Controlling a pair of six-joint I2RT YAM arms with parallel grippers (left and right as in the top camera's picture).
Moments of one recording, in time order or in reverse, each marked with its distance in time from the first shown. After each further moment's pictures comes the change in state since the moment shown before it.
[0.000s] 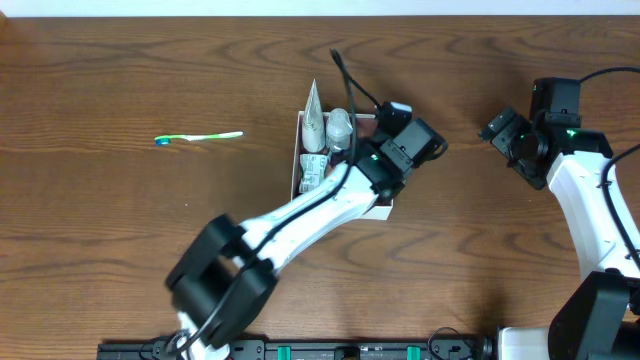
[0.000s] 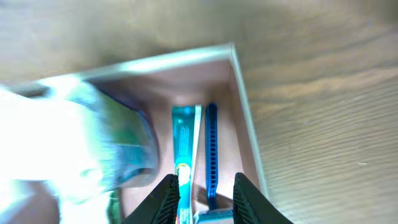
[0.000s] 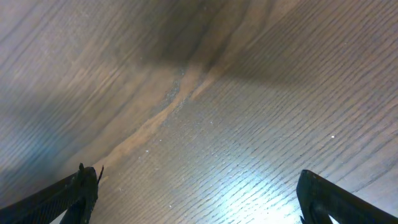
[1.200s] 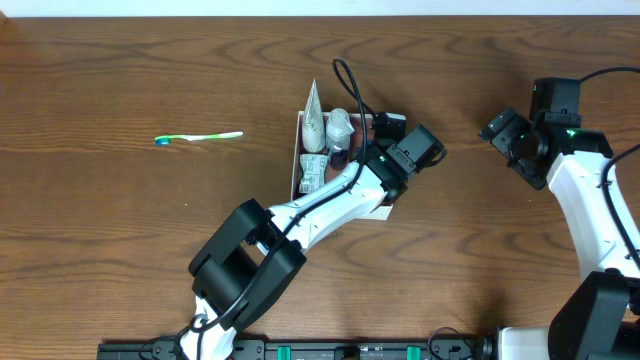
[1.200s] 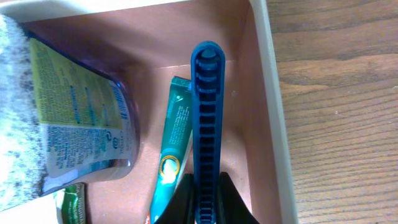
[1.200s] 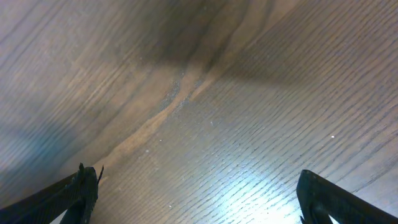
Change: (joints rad) left arm 0.003 0.134 0.000 0.019 0.021 -0.121; right arm 0.000 0.000 0.000 0.000 0.000 0.000
